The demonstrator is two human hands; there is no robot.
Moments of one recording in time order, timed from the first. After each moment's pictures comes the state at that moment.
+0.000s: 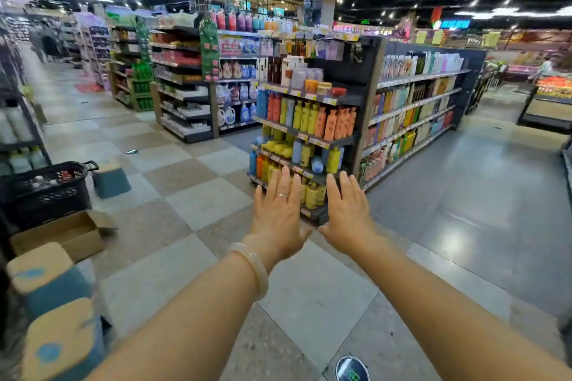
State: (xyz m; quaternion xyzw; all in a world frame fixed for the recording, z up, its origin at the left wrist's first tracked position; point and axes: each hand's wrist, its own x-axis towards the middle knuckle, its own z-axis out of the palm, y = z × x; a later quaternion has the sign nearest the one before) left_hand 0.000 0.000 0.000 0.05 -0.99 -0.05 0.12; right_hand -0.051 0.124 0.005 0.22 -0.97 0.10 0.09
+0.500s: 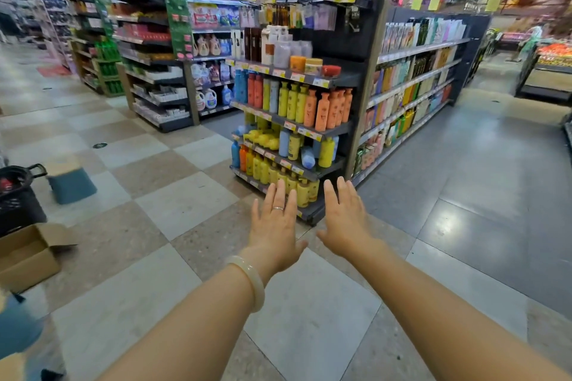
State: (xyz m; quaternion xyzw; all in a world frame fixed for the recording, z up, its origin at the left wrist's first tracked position) left_hand -0.255 -0.030 -0.059 0.04 -1.00 -0.06 0.04; right_hand -0.306 0.094 -0.049 0.18 -0.98 0.11 0.04
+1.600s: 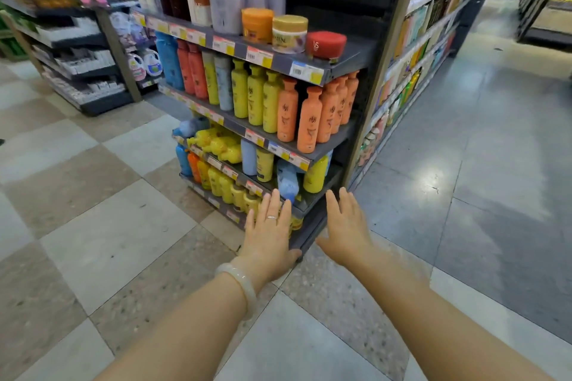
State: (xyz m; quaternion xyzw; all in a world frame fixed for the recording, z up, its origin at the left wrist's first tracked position) left_hand -0.864 -0.126 -0.160 -0.01 -0.99 -0.10 -0.03; right_hand -0.903 0.017 -0.144 0.11 -0.98 0.11 -0.08
